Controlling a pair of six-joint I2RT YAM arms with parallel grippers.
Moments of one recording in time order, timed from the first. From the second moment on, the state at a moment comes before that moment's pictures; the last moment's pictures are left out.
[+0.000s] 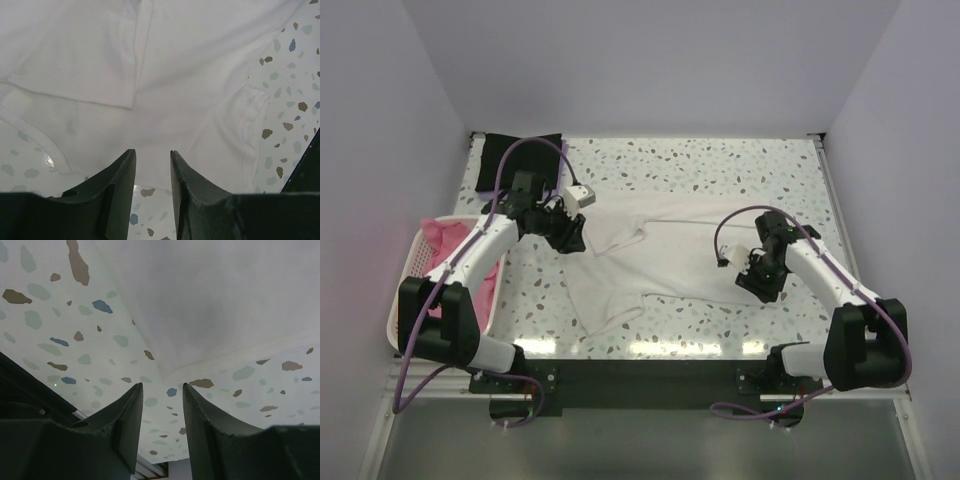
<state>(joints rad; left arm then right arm) -0.18 1.43 1.05 -0.66 0.62 0.50 0.14 1.31 0.85 -1.03 -0.09 -0.97</state>
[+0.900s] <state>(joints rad) -0.19 1.43 1.03 -0.69 0.64 0.55 0.17 1.34 0.65 -0.81 0.01 -0.96</state>
